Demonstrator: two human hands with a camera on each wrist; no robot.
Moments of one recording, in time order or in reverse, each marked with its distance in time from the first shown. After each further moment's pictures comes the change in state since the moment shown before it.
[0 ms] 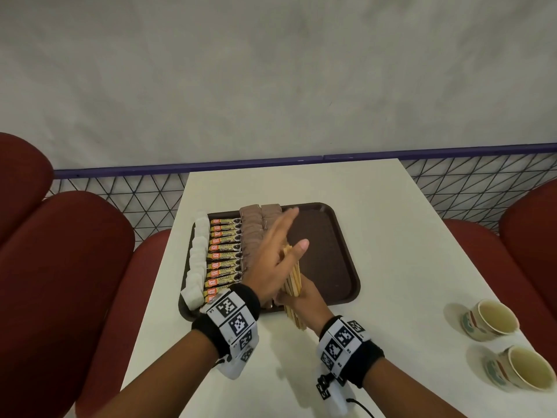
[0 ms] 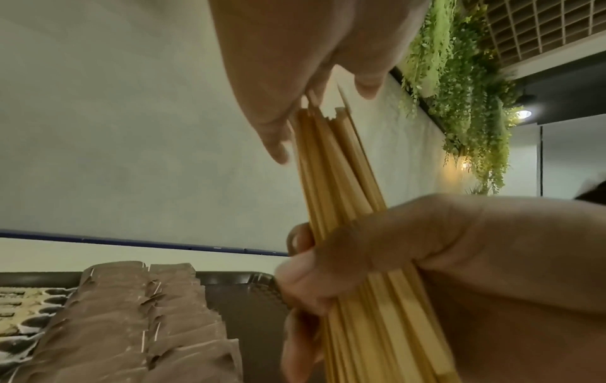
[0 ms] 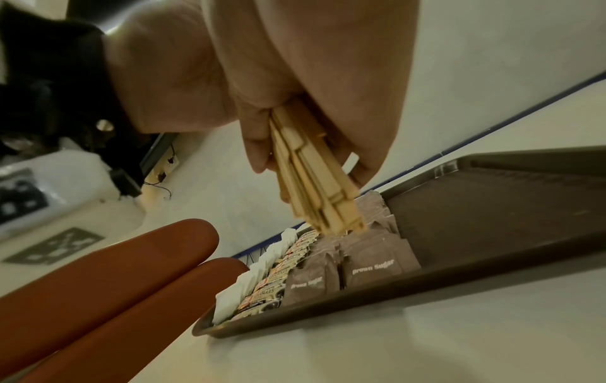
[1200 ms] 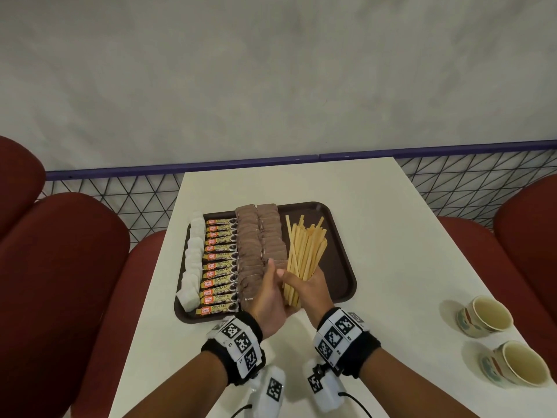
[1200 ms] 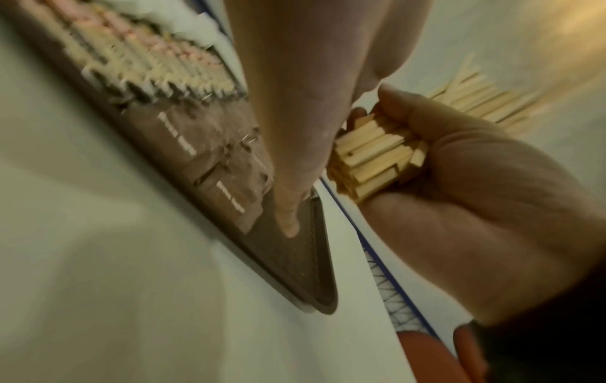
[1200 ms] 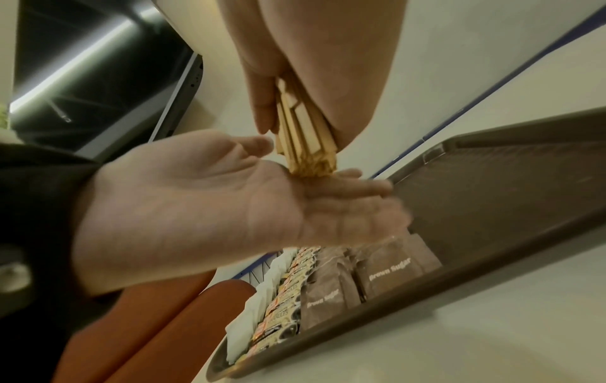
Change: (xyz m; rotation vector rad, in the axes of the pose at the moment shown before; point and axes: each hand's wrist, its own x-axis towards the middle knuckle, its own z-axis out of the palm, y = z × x) left_hand -0.030 -0.038 0.039 -0.982 -0.051 -0.790; right_hand 0.003 -0.015 -0.006 0.277 0.275 -0.001
